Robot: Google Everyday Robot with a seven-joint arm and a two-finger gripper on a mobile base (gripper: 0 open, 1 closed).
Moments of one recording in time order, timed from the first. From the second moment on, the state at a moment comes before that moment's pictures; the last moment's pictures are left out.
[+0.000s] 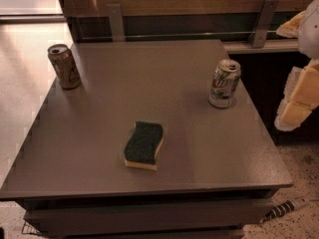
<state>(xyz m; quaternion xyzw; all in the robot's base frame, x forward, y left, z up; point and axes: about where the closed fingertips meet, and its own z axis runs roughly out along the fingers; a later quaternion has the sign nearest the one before) 0.438 -0.211 0.995 -0.60 0.77 -0.06 0.19</state>
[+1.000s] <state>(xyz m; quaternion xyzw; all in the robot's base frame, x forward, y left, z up) 0.467 -0.225 0.993 -0.57 0.78 -0.02 0.28</state>
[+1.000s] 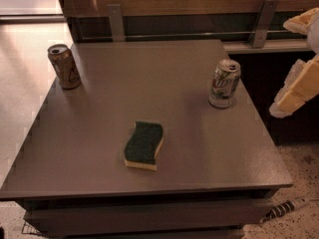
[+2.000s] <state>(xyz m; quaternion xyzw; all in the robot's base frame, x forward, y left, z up) 0.543 -0.231 0.930 -0.47 0.74 0.15 0.46</state>
